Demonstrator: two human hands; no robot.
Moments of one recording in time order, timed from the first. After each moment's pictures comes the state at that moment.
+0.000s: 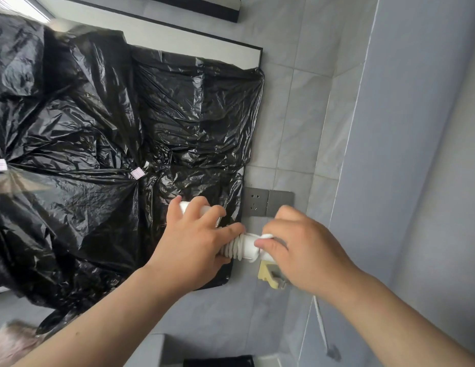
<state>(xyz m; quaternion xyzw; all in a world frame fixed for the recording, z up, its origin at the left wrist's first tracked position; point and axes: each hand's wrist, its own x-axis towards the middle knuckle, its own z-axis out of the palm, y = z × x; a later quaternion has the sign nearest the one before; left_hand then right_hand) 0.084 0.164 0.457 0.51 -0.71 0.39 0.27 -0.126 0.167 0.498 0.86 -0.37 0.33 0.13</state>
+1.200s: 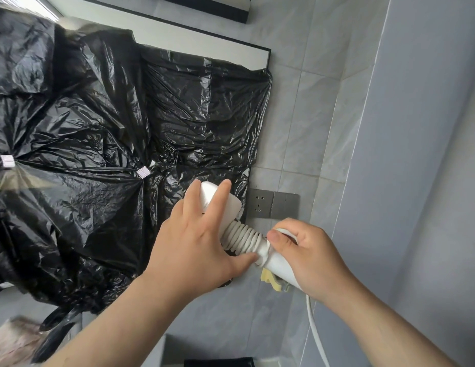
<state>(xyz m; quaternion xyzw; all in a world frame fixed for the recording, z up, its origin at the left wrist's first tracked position) 0.073 0.194 0.467 0.61 -0.64 0.22 0.41 -0.116 0.161 0.485 0.79 -0.35 0.48 -0.17</state>
